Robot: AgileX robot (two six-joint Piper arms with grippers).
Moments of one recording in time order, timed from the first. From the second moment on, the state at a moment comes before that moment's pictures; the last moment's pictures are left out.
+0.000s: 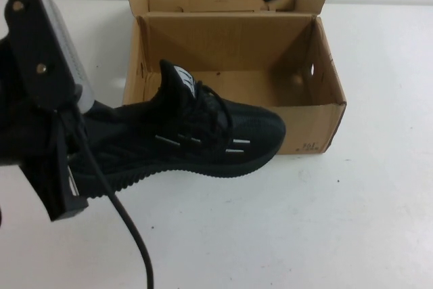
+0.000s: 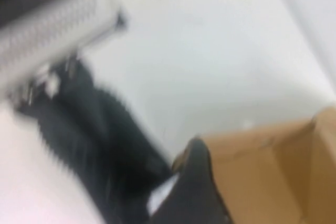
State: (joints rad) right arm 0.67 1.64 -2.21 0.43 1.28 -0.71; left arm -0.47 1.00 -1.01 -0.40 0.81 1.03
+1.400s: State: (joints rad) right arm 0.80 1.67 -1.85 0.31 1.26 -0.68; left arm 0.00 1.01 -1.05 -0.90 1.24 1.43
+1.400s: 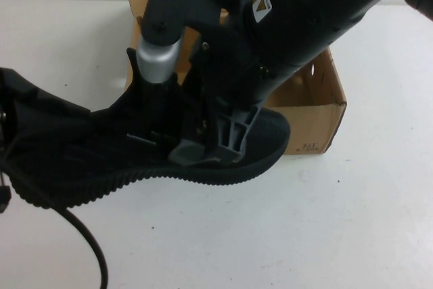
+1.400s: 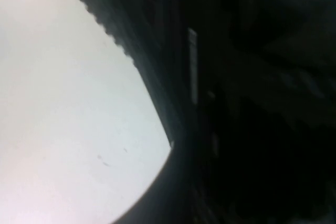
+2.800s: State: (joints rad) right arm 0.68 1.71 -1.87 0.24 1.27 -0.71; left arm 0.00 1.01 -1.05 -0.87 1.01 0.84
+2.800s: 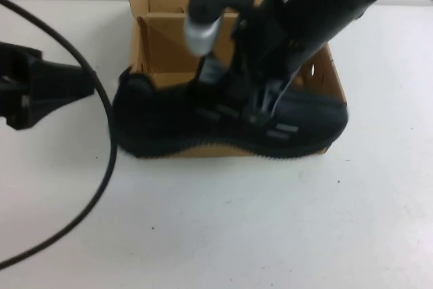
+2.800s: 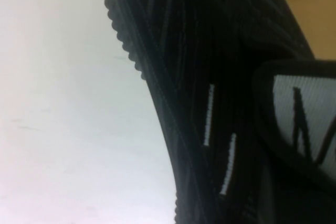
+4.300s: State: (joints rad) right arm 0.45 2.32 -2.41 0.27 0.99 -0.85; left arm 0.00 1.03 -1.05 -0.69 0.98 0.62
